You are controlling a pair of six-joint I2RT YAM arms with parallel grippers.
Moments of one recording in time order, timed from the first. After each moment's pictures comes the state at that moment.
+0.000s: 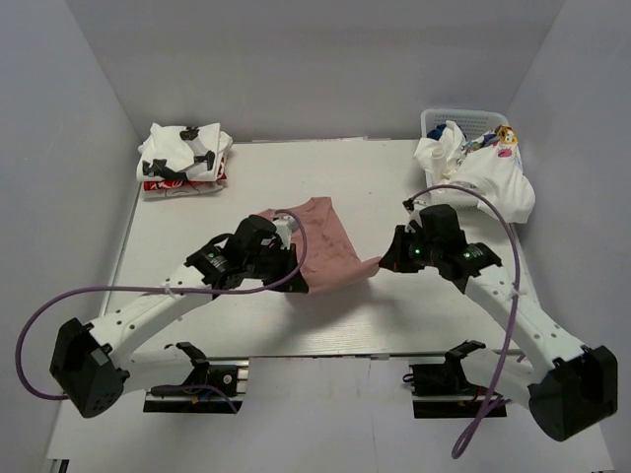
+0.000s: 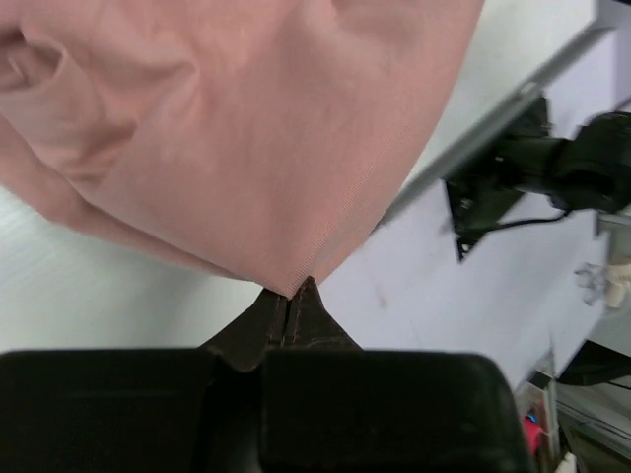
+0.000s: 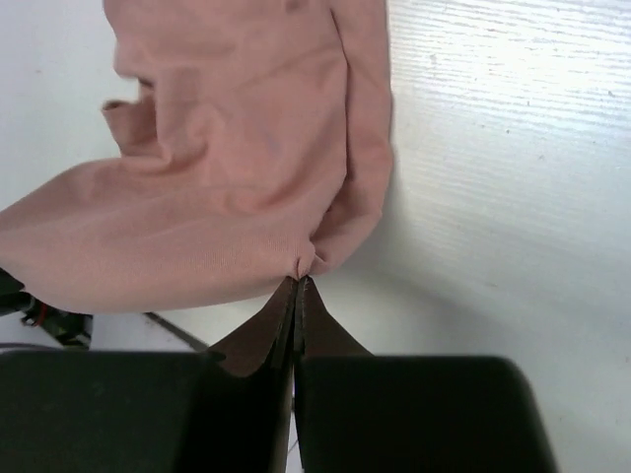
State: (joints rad) left arm -0.73 1.17 0.87 -0.50 0.33 -0.55; right arm 0.44 1.08 0.79 -0.50 -0.29 0.42
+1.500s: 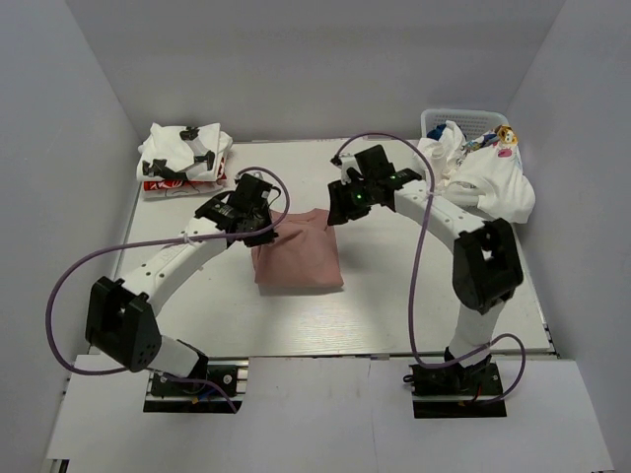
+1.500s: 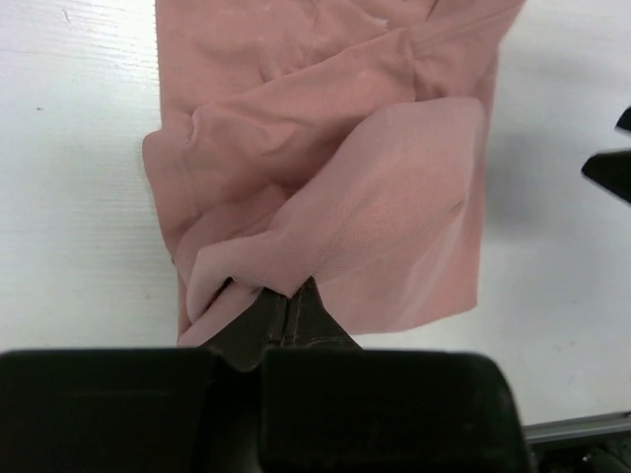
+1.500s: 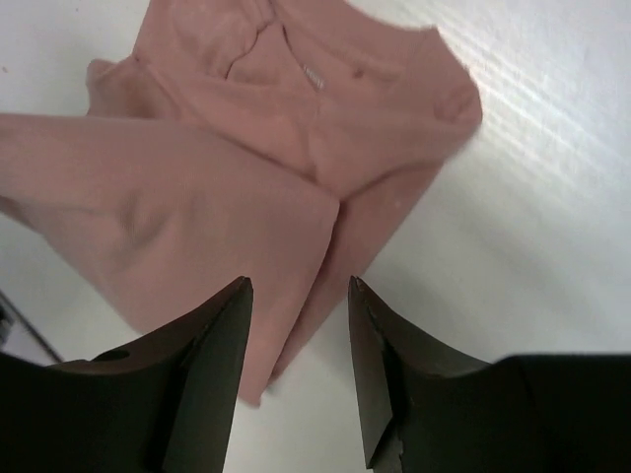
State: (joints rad) left arm -0.53 1.42 1.18 -0.71 -0.14 -0.66; right arm 0.53 1.82 1.47 -0.54 -0.41 0.09
